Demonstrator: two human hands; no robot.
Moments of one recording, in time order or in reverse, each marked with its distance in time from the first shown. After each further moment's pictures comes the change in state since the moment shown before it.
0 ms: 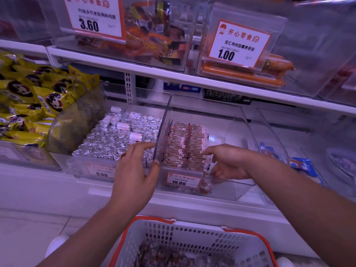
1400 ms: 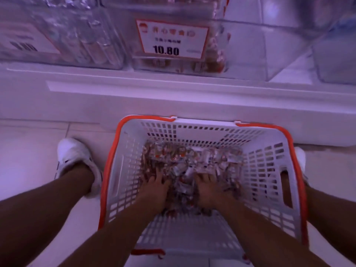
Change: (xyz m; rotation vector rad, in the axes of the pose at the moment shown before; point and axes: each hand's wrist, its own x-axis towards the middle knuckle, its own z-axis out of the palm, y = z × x) left_hand -0.272 -0.173 0.165 0.791 -1.312 -0.053; right_hand 0.119 0.433 0.169 -1.084 -0.153 -0.115
